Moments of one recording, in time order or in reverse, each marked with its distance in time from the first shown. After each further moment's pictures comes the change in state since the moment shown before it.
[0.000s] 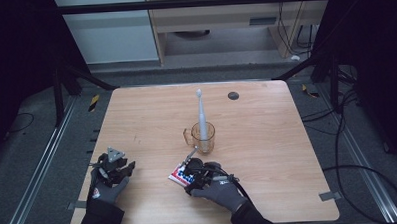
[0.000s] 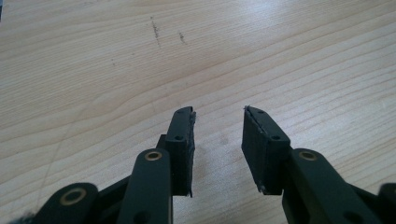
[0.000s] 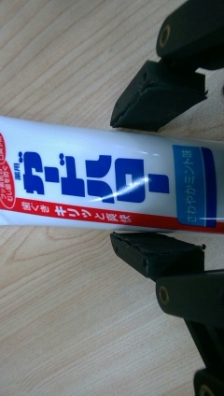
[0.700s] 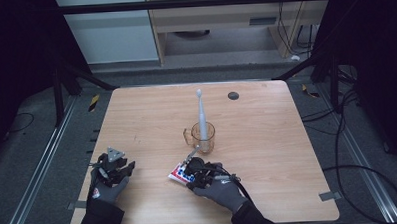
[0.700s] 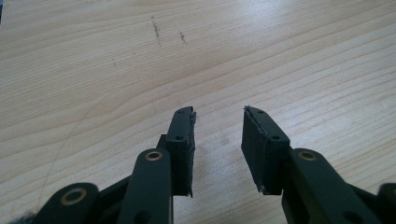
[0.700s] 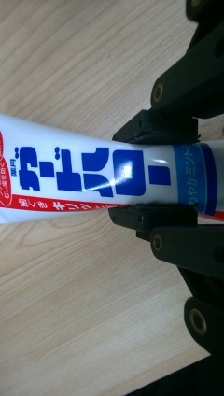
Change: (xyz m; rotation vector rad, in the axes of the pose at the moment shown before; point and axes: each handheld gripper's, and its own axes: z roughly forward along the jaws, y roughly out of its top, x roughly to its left) left arm 0.001 0.000 0.000 0.000 0.001 -0.005; right arm 0.002 -0.001 -0.015 -0.034 0.020 -0.002
